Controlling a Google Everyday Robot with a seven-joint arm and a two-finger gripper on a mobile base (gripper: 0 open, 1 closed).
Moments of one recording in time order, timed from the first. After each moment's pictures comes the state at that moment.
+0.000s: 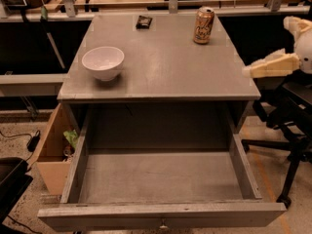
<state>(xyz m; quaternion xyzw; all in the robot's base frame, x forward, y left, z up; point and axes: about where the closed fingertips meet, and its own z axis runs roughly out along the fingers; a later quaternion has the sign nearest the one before) 0.588 -0.260 0.978 -0.40 0.70 0.10 0.58</state>
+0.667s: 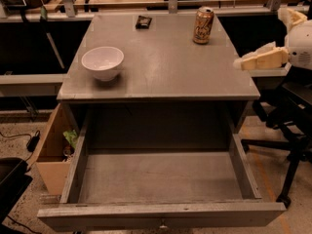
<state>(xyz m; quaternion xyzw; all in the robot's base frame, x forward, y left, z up) 0.608 -0.246 0.994 -0.39 0.68 0.09 0.62</state>
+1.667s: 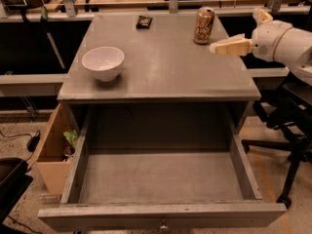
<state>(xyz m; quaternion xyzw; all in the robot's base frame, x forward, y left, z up) 0.709 -0.231 0.970 -0.32 0.65 0.12 0.67</state>
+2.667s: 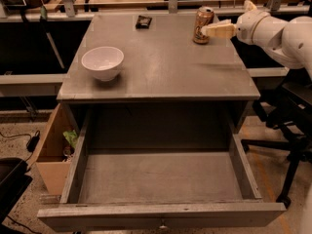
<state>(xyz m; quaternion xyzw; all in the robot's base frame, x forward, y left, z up) 0.833 -0.238 0.953 -0.27 0.67 0.11 0.68</state>
